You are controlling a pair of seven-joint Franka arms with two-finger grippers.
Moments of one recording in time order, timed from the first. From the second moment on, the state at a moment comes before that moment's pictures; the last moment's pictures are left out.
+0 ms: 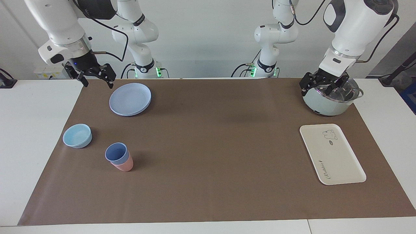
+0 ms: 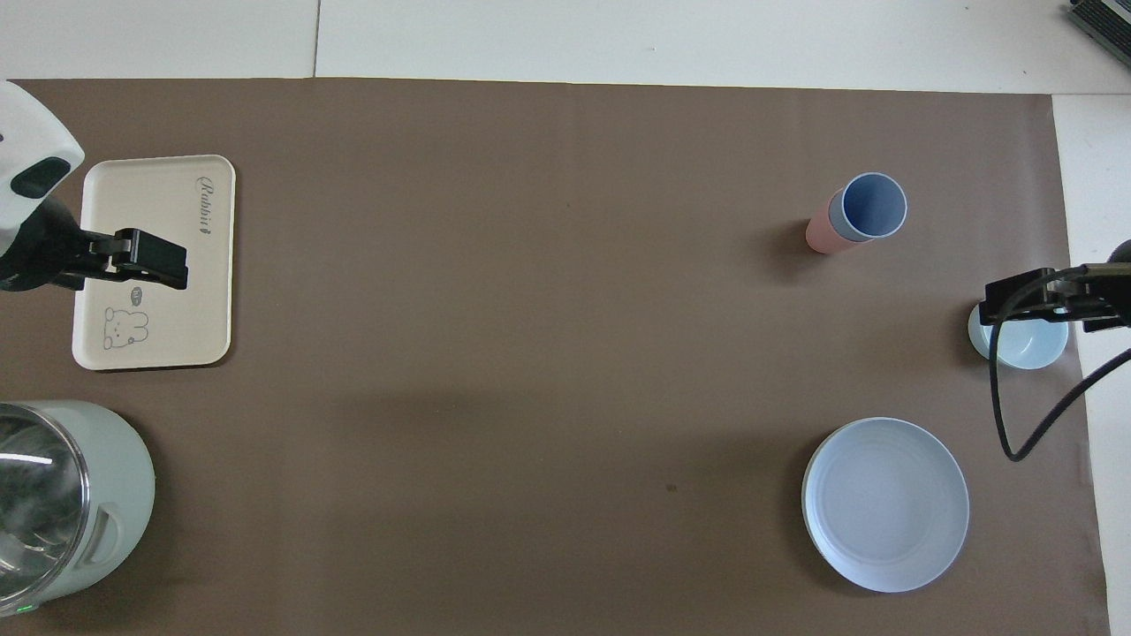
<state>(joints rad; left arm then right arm) -0.03 0.02 -0.08 -1.59 0.01 1.60 -0.06 0.12 -0.07 -0.14 -1.67 -0.03 1.57 0.08</state>
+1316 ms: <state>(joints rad) 0.07 0.02 -0.13 -1.61 0.01 1.61 -0.05 -0.14 0.12 -0.14 -1.93 0.58 2.20 -1.37</state>
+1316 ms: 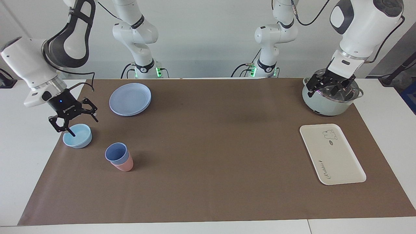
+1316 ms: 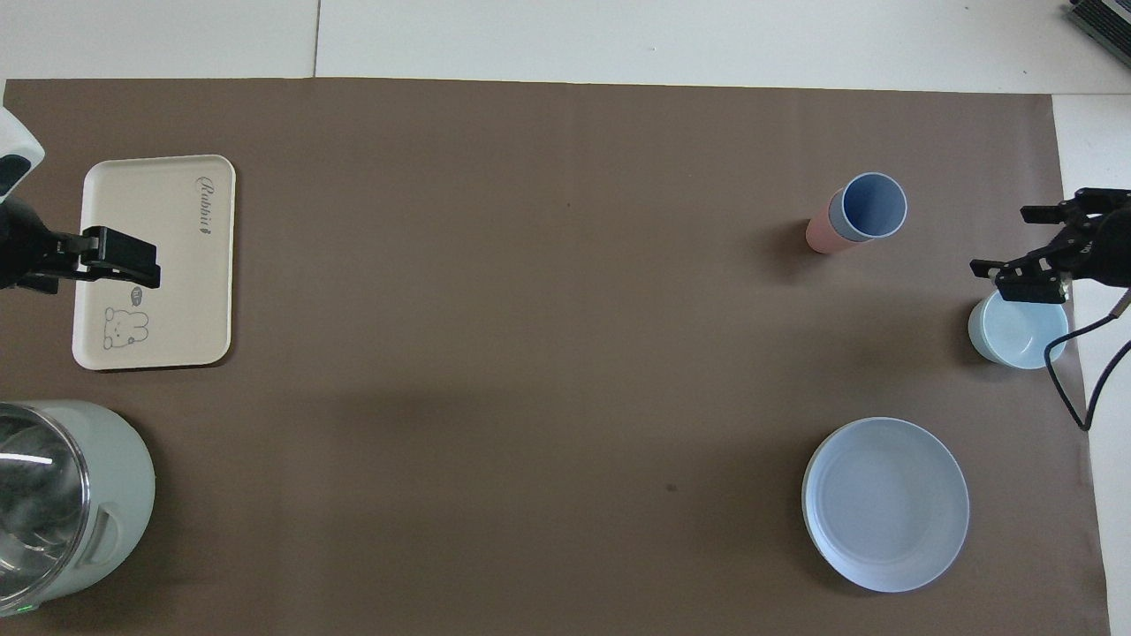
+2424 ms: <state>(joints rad) 0.07 0.02 -0.13 -1.61 0.01 1.62 -0.05 -0.16 0.41 -0.13 -1.92 1.25 2.16 -1.99</state>
